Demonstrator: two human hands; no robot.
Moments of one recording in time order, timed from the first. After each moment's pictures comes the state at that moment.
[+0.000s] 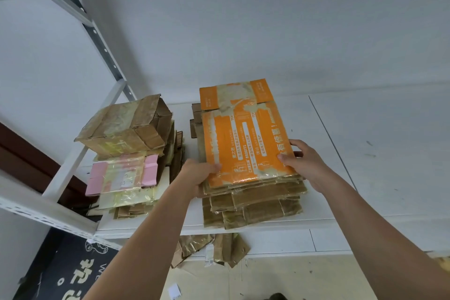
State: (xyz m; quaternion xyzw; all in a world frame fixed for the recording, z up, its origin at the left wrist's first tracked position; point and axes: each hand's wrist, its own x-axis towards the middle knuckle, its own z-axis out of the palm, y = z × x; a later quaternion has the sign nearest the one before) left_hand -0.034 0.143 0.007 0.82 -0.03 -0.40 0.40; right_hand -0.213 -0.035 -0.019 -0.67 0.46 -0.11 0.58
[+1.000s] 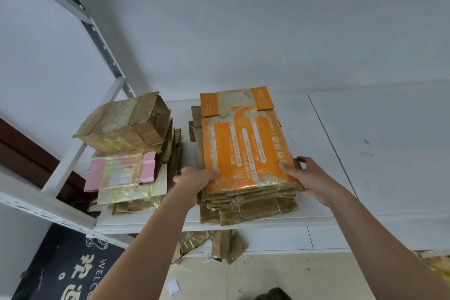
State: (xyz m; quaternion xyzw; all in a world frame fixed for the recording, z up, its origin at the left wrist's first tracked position) left_hand -0.045 0.152 -0.016 0.79 0.04 -0.42 0.44; right_hand -0.245 -0.027 -0.032 -0.60 0.46 -0.05 0.65
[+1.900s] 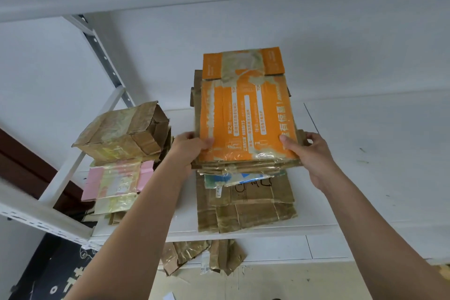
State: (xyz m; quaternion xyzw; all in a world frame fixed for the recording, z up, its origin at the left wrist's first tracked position) left_hand -0.009 0.123 0.045 0.75 -0.08 -0.36 0.55; right_hand -0.220 -0.046 0.011 -0.57 0.44 -0.28 0.63
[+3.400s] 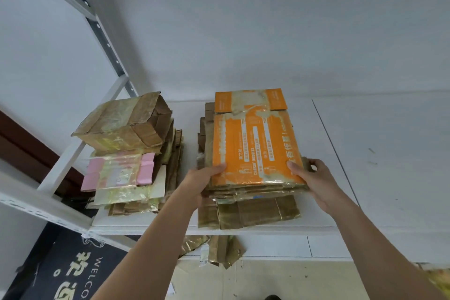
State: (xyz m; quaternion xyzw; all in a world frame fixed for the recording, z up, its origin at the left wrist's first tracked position) left_hand -0.042 0.144 -0.025 0.69 0.02 -0.47 0.56; right_hand -0.243 -0.037 -0.039 -0.54 0.46 -0.18 0.68
